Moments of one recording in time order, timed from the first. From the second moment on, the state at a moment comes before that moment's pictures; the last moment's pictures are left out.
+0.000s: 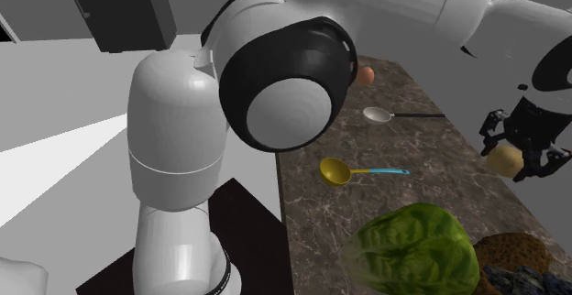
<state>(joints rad) -0.50 0.30 -0.07 -1.55 -0.01 1.90 -0.10</state>
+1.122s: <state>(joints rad) -0.50 0.36 -0.07 -1.70 0.00 2.10 -0.10</state>
